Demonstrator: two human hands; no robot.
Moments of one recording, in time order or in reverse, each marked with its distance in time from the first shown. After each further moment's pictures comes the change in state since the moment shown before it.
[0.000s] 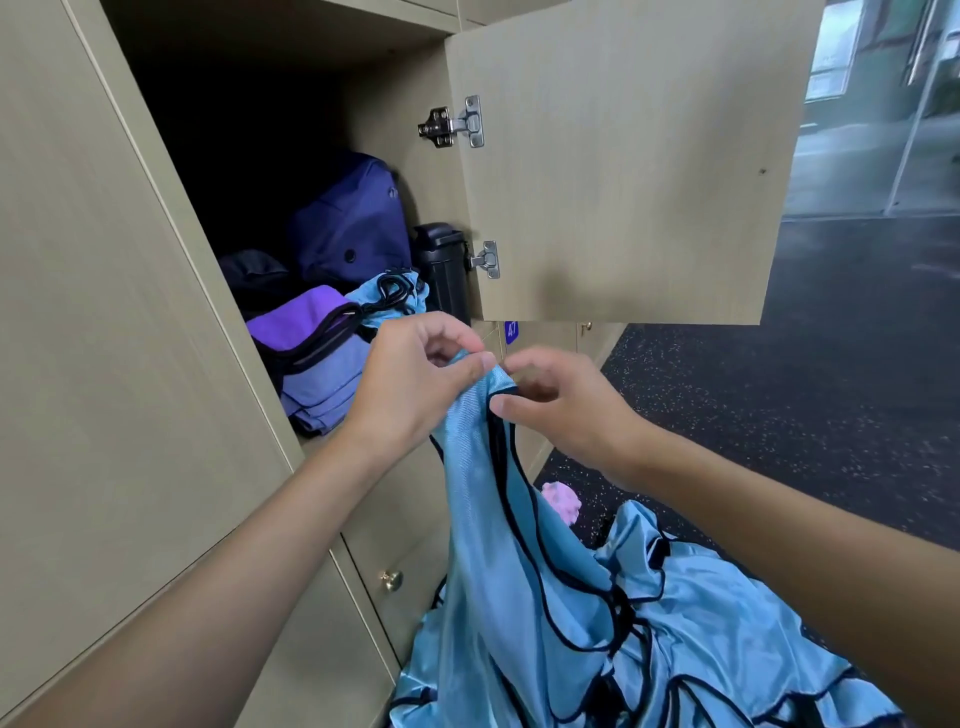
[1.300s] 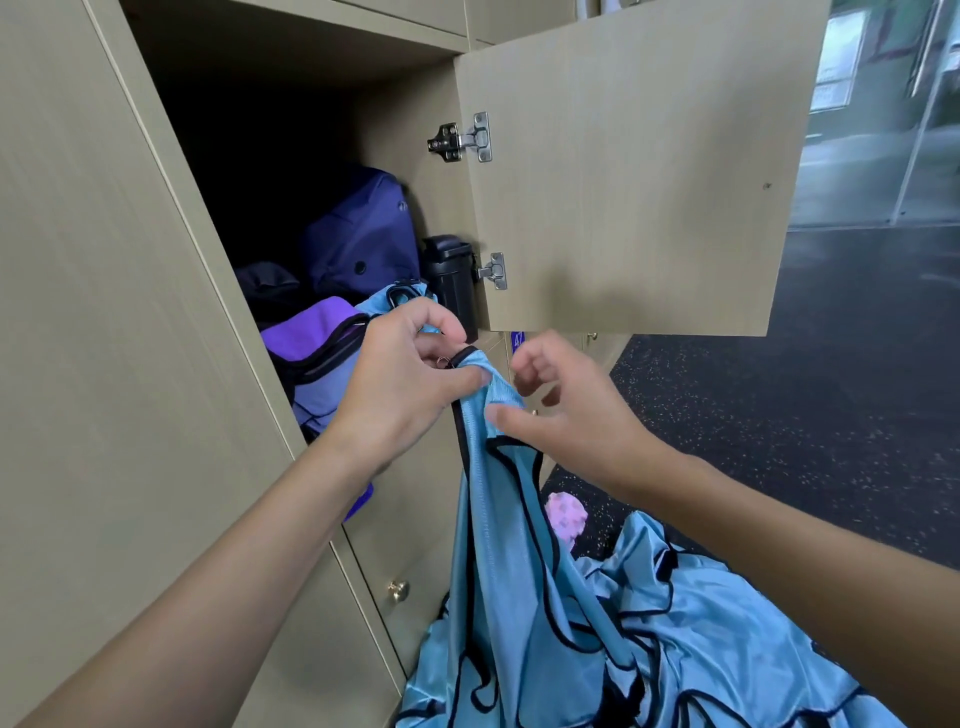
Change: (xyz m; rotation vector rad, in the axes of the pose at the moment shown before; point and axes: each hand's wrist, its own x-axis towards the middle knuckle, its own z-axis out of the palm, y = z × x) left_hand -0.004 0.019 -0.017 -0.034 0.026 -0.081; right_hand -0.004 -0.008 0.005 -0.133 0.109 -0.196
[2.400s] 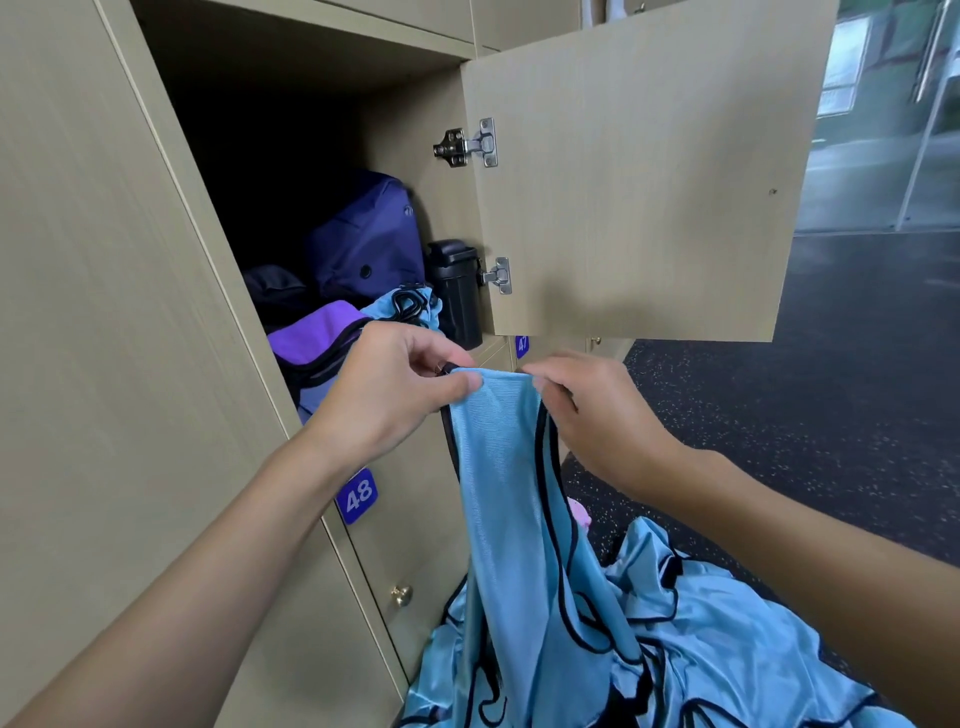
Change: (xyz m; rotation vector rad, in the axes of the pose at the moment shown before) left_hand 0.004 -0.003 -0.017 0.139 -0.110 0.045; right_hand 0.009 0.011 -0.010 -0.355 0.000 -0.186
